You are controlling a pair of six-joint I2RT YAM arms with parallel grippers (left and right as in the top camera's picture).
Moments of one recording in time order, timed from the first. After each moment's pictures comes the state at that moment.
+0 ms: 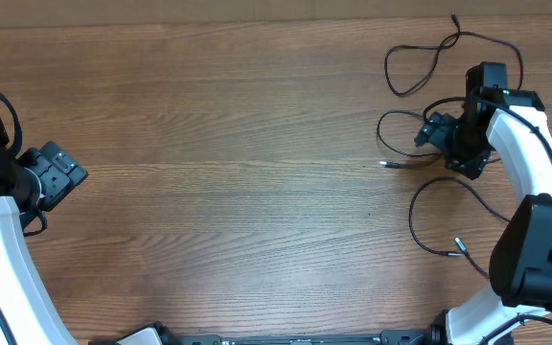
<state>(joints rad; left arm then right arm) 0.40 1.40 1.80 -1.69 -0.13 -0.47 -0.12 1.83 1.38 -1.00 -0.12 0.47</state>
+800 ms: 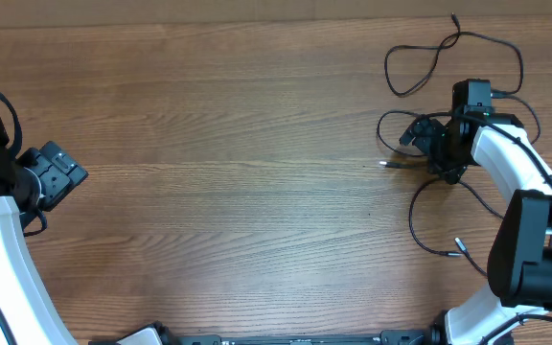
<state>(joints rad) 0.40 1.40 1.80 -1.69 -0.13 -0.47 -0.10 1.83 1.20 -0.67 -0.16 0.62</state>
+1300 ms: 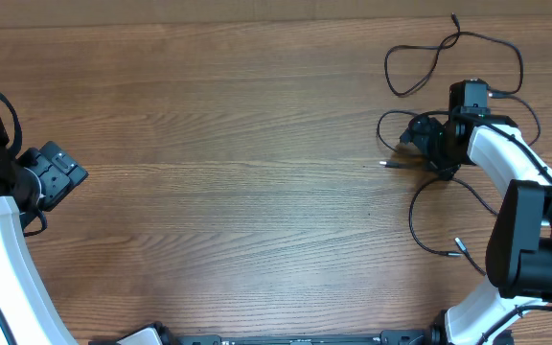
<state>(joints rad) 0.40 1.40 1.80 -1.69 -0.13 -0.47 -0.10 1.88 1.19 -0.59 -0.16 0.67</state>
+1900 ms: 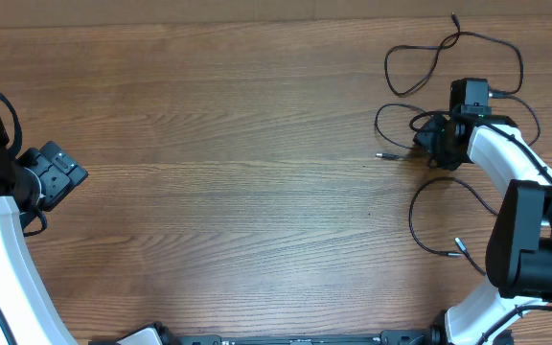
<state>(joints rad) 0.40 1.40 1.80 -1.69 -0.13 -0.47 -0.11 1.88 1.19 -0.53 -0.03 0.67</state>
